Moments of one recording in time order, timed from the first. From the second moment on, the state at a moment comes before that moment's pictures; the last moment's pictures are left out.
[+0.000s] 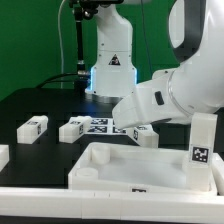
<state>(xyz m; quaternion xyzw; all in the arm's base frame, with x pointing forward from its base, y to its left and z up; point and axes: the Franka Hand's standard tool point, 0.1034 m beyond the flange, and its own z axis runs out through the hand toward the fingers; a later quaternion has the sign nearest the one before) 0.459 0.051 0.050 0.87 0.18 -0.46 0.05</state>
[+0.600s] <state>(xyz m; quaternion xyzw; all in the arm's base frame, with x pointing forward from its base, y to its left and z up) 0.455 0.048 0.035 0.87 0.18 -0.46 0.05</state>
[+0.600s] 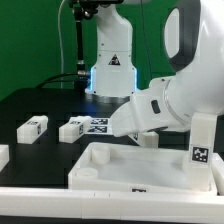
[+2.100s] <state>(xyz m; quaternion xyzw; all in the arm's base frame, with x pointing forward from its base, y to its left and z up) 0.441 0.052 0.054 0.83 0.17 -0.52 0.05</state>
